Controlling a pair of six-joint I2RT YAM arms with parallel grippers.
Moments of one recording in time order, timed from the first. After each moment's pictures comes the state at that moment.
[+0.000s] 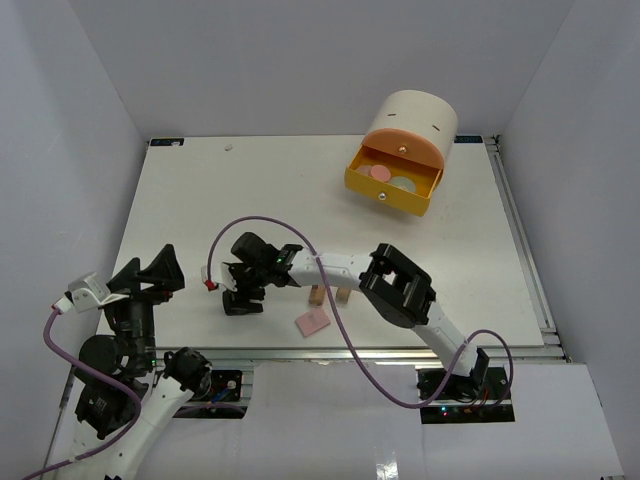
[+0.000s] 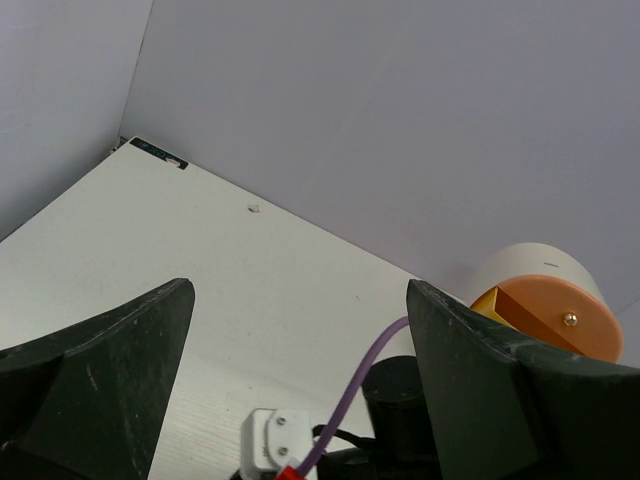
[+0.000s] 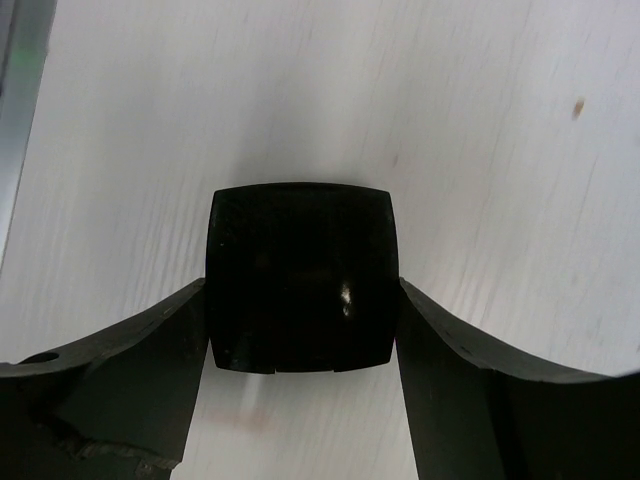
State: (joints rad) left arm -0.55 0.00 0.66 -0.35 -0.71 -0.31; right arm 1.16 2.32 1.79 -0.26 -0.44 -0.56
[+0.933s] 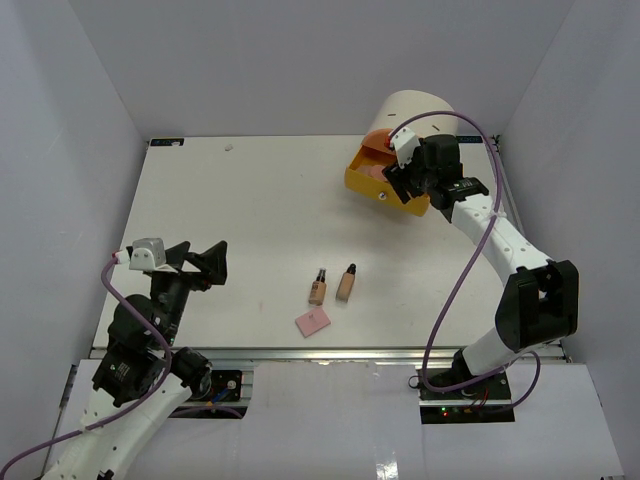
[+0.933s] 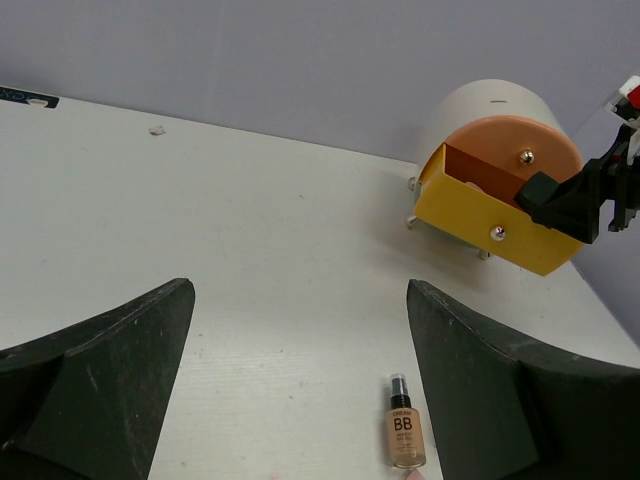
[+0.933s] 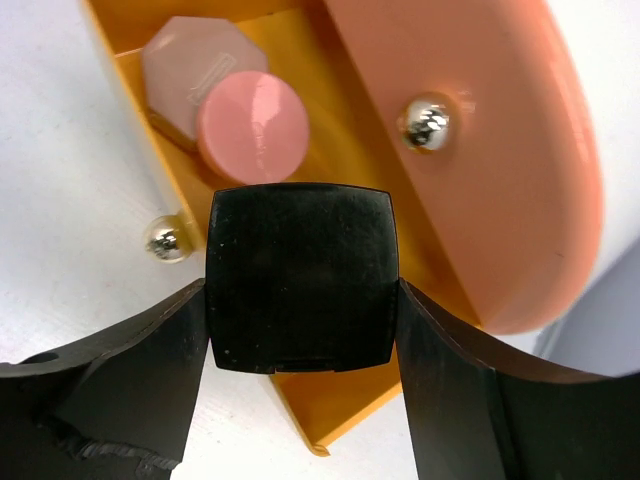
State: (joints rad) left arm -0.55 0.21 0.63 -0.31 -0.38 -0.28; right arm 0.31 1.54 1.29 -0.30 -0.10 -0.51
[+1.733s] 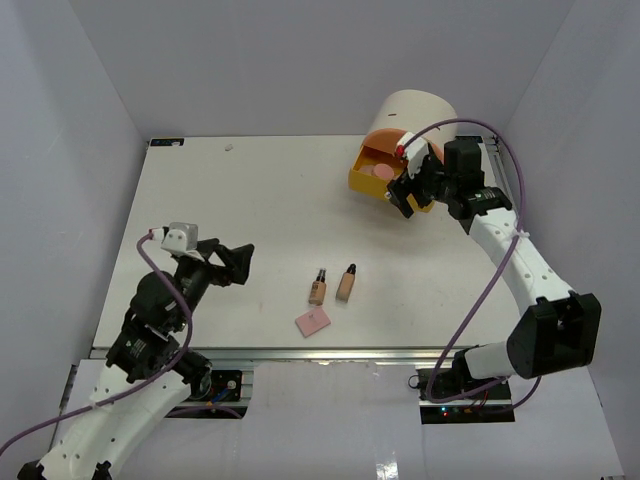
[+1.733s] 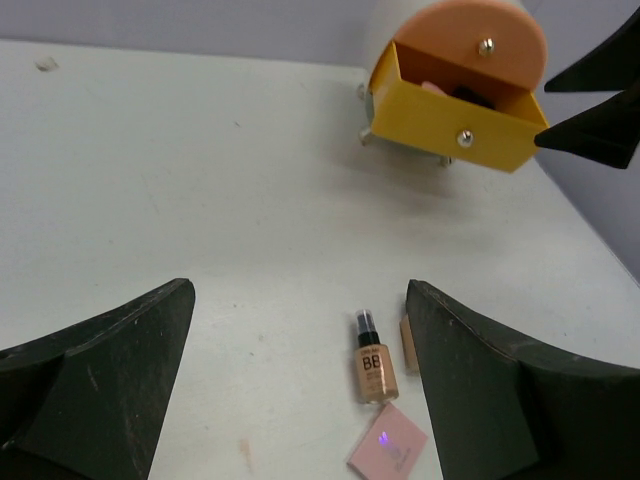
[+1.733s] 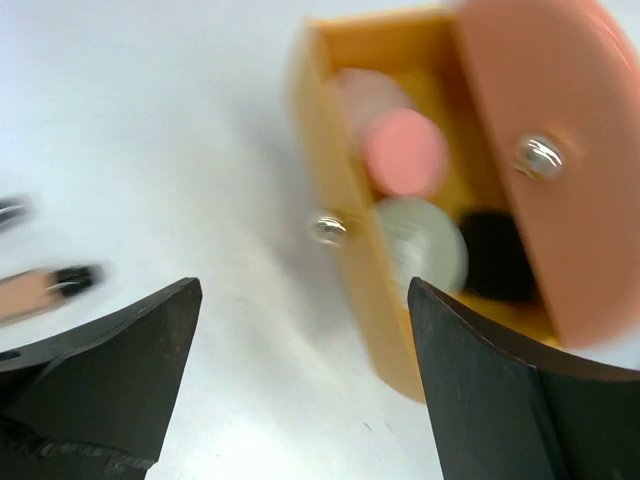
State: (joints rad) left arm -0.55 0.37 0.63 -0.28 -0.18 -0.30; right arm 0.26 1.39 1.23 -0.38 -0.38 -0.53
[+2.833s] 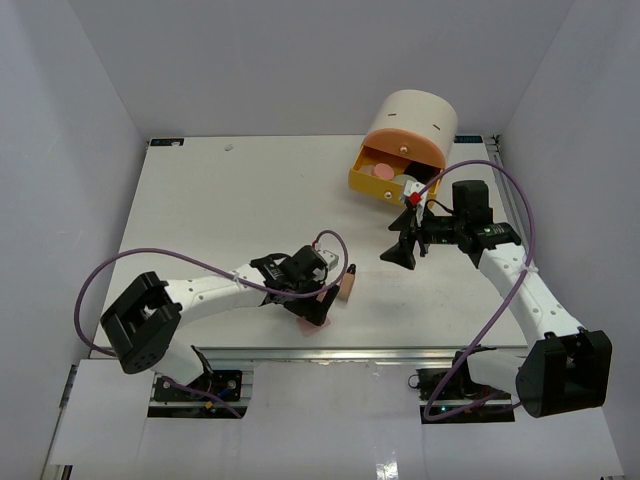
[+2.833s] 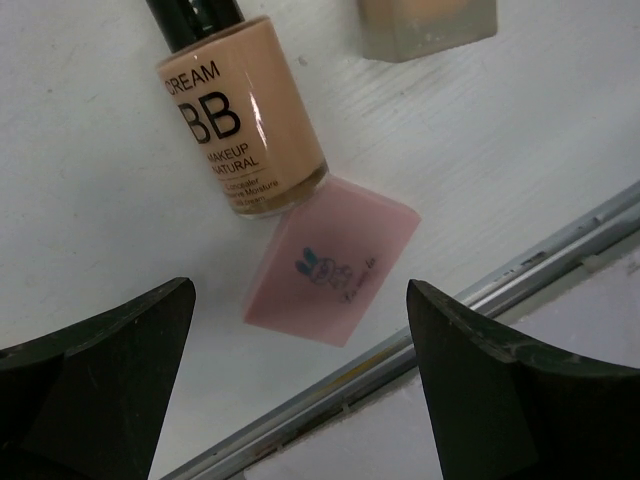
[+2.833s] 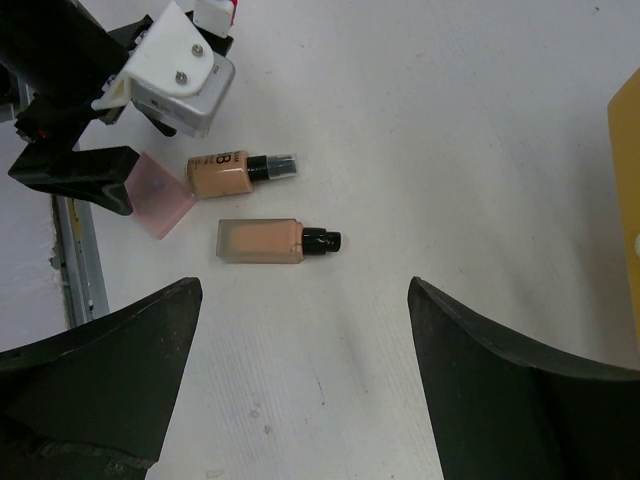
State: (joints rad) left arm -0.94 1.48 0.87 -0.49 0.01 -0.36; right arm 0.21 1.18 0.94 -0.47 -0.97 -0.58
